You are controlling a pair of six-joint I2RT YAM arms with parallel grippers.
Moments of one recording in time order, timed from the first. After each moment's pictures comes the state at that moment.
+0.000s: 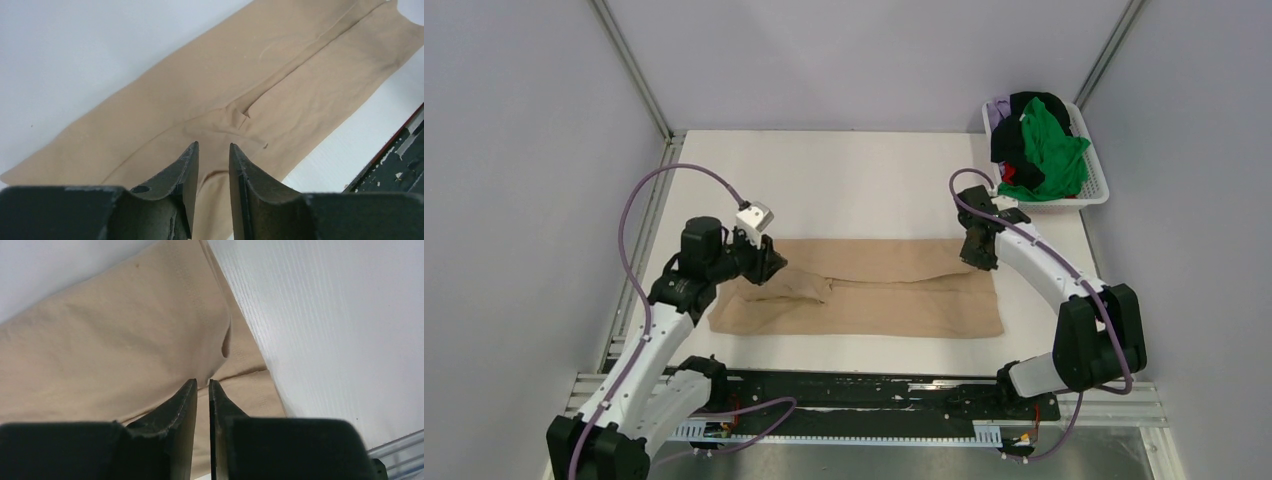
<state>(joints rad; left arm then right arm) -0.24 0.86 0.68 -0.37 0.50 0.09 0.31 1.44 1.02 -0.79 0.40 0.68</state>
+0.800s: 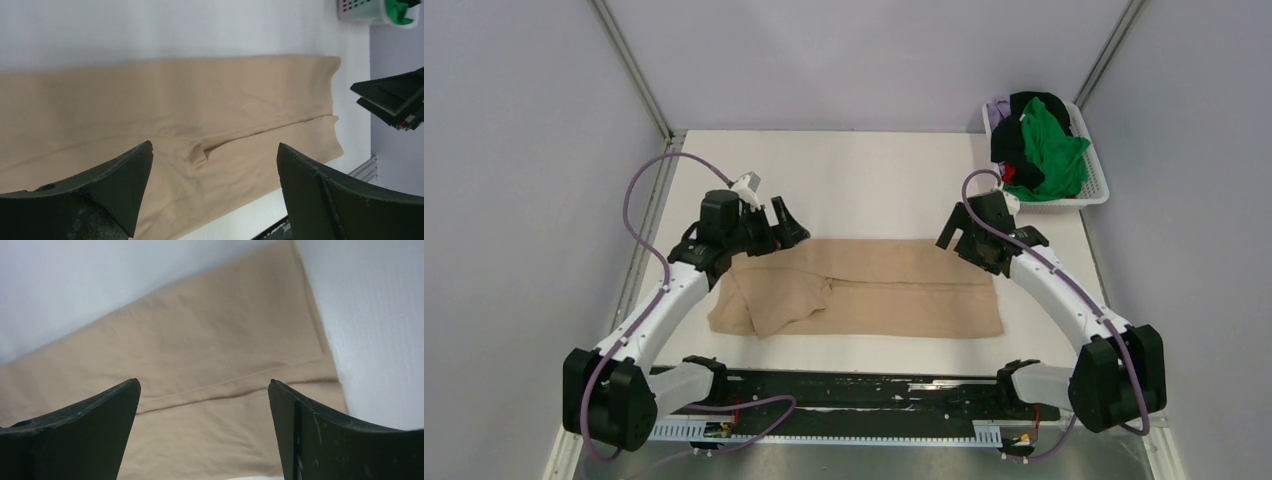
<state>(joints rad) -0.27 1.09 0.83 -0.28 0.35 -0.50 0.31 1.23 0.90 -0.63 0.22 0.71</state>
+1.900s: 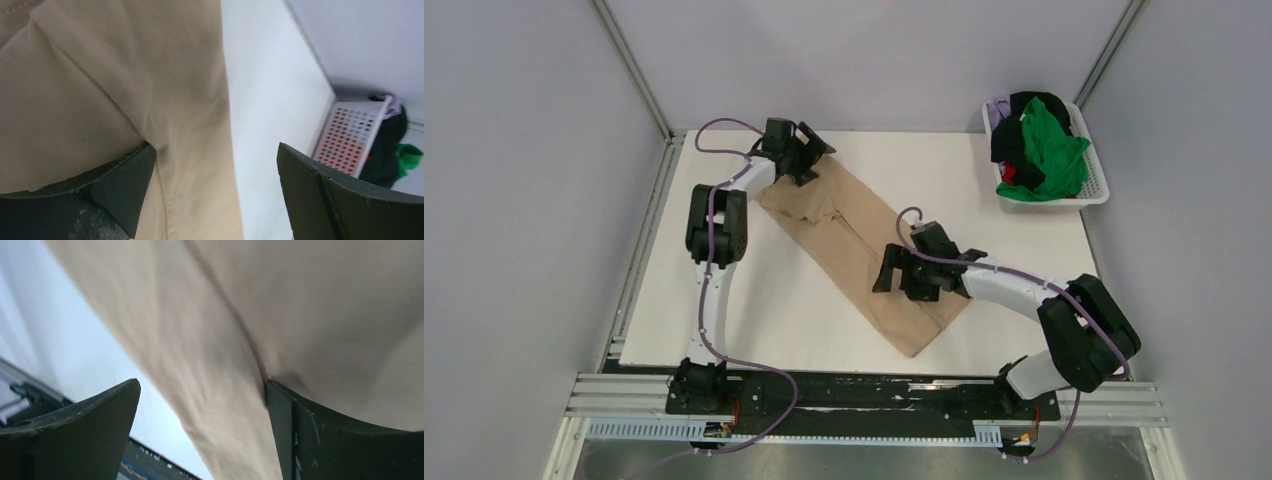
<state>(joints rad) -0.21 2.36 1.83 -0.17 0.23 -1.03 0.54 1.47 0.74 -0.23 -0.17 0.74</state>
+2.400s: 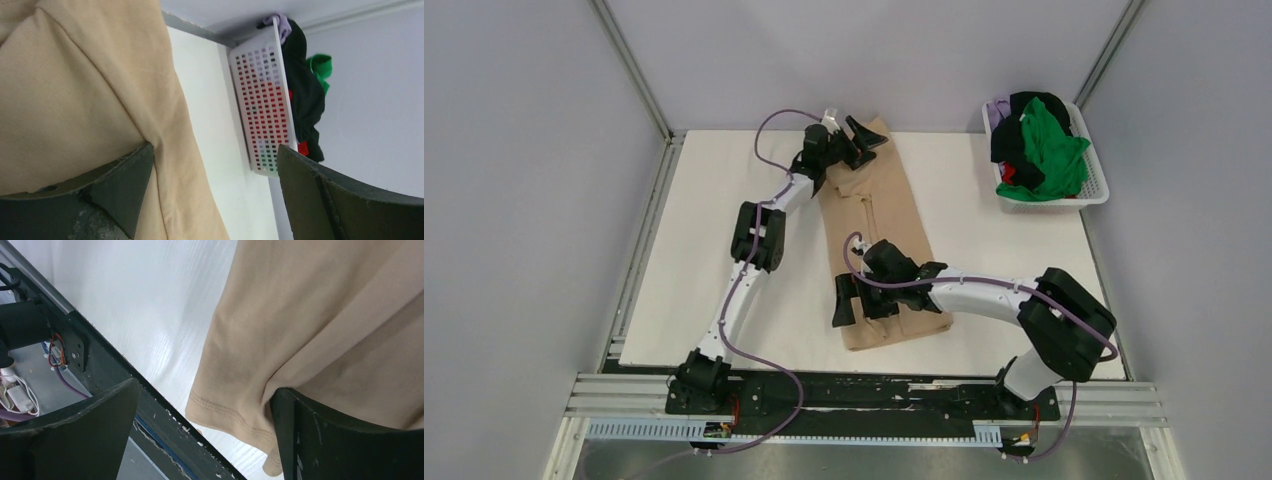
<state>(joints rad) -0.34 2.92 2.48 0.34 0.55 -1.16 0.90 1.55 0.82 -0.16 -0.28 0.66</state>
